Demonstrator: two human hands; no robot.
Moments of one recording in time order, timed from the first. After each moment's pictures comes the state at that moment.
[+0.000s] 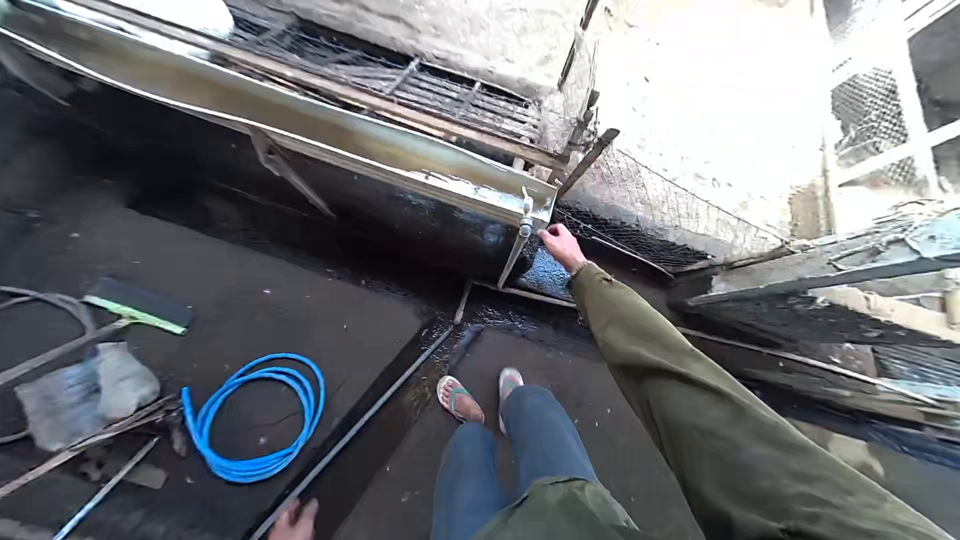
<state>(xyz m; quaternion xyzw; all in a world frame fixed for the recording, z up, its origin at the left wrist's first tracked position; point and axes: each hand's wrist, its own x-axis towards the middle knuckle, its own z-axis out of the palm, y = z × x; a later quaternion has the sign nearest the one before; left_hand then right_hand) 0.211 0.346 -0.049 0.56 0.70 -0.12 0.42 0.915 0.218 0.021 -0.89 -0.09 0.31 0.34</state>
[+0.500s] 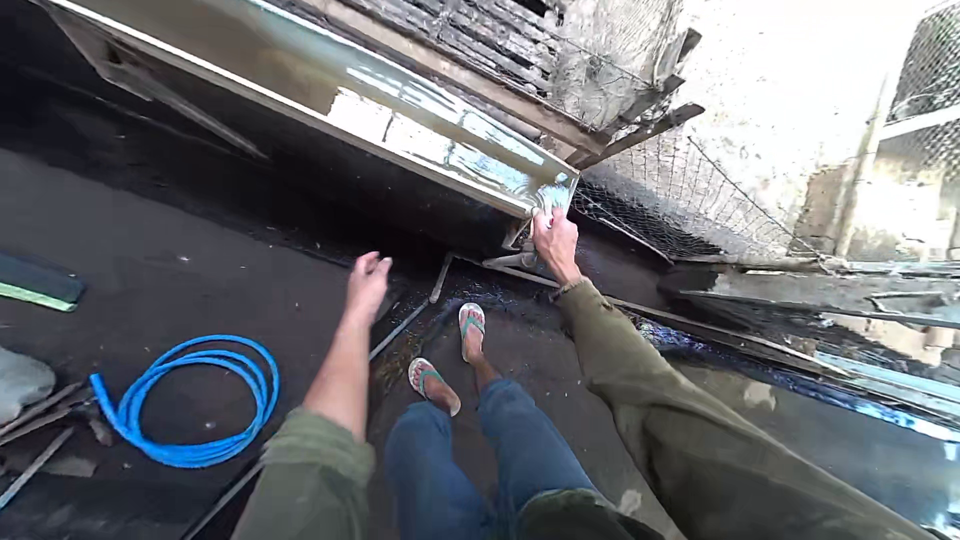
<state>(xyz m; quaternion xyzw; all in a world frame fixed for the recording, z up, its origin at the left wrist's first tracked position) 0.714 0.517 -0.118 0.56 0.56 -0.04 0.60 0.968 0.284 -0.063 -0.95 -0.12 0.20 0.22</state>
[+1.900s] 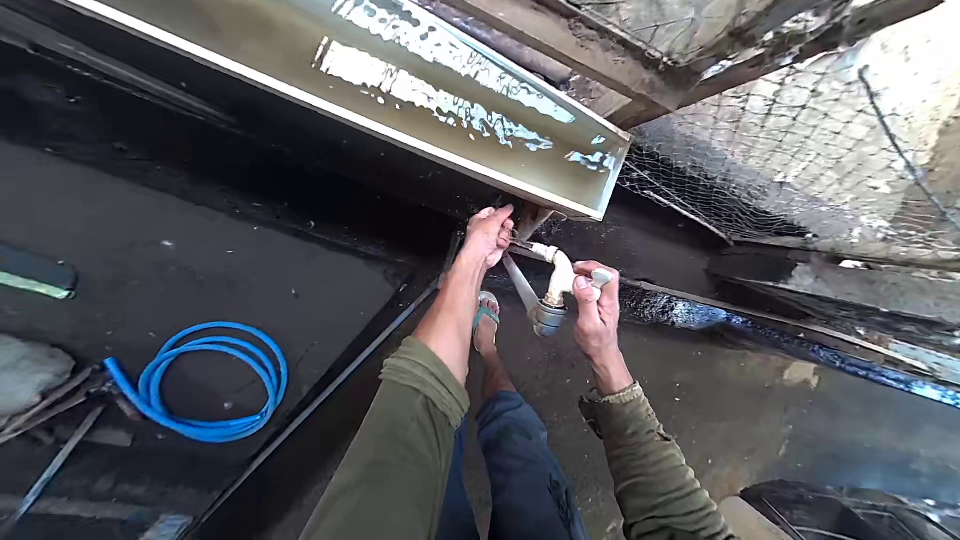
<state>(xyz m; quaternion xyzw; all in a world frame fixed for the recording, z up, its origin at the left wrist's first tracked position) 0.932 0.413 -0.214 0.29 0.51 -0.03 0.81 0.925 0.224 -0.120 -0.76 -0.21 0.14 0.60</state>
